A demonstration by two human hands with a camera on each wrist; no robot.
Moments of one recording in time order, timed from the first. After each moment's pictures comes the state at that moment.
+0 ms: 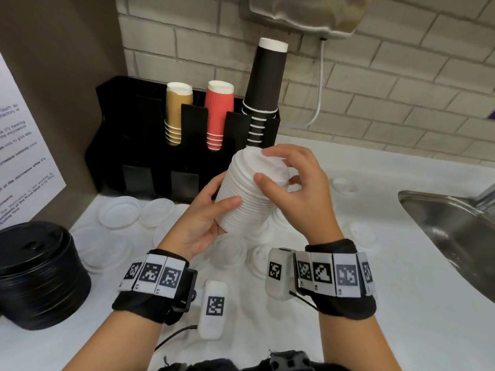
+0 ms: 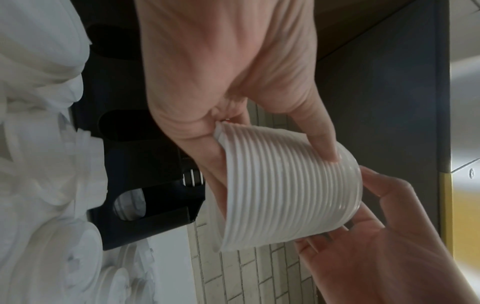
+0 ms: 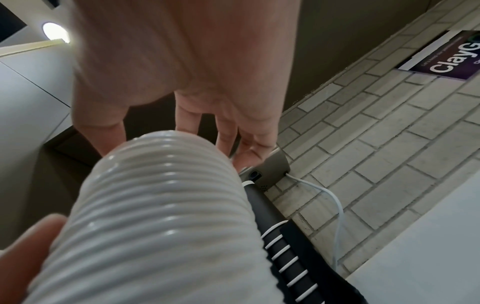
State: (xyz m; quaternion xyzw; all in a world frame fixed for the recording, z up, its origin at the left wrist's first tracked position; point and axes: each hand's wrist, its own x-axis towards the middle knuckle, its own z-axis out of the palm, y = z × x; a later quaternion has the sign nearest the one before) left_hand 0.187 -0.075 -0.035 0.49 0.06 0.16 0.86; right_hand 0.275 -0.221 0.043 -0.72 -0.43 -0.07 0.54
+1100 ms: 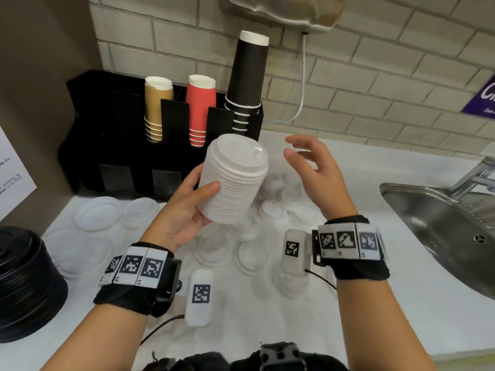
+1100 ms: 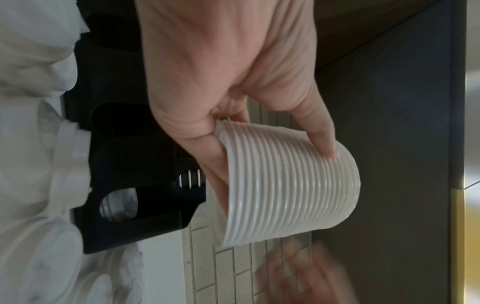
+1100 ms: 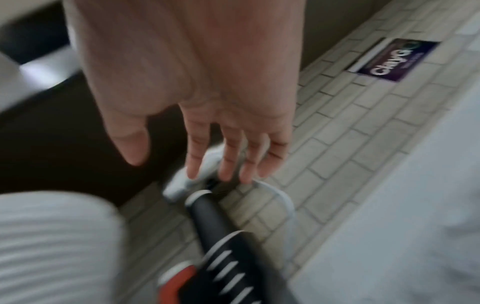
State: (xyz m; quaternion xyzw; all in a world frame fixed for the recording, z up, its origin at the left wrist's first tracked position) left_hand 0.197 -0.070 -0.029 0.47 0.05 0.17 0.86; right_hand 0.333 -0.250 0.046 -0.76 -0.35 -0.02 0.55
